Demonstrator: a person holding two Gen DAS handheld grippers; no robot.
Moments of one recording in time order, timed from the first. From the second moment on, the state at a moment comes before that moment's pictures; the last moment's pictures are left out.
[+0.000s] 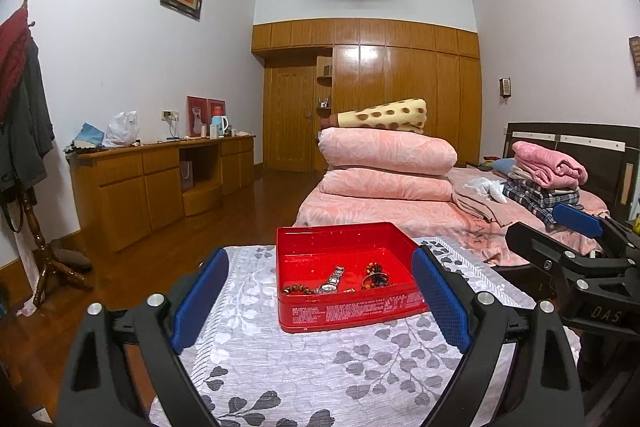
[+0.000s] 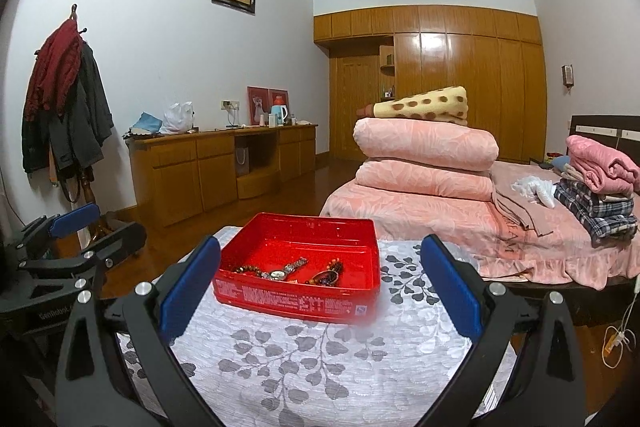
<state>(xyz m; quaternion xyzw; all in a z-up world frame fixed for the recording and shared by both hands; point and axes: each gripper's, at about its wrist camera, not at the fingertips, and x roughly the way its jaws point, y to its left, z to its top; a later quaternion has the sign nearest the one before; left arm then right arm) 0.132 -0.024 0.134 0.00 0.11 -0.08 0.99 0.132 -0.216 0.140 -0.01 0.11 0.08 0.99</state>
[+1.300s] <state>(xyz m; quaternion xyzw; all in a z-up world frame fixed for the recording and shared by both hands) 0.131 -0.020 0.137 0.00 0.11 -0.08 0.99 0.131 -0.215 0.140 -0.01 0.11 0.08 0.99</state>
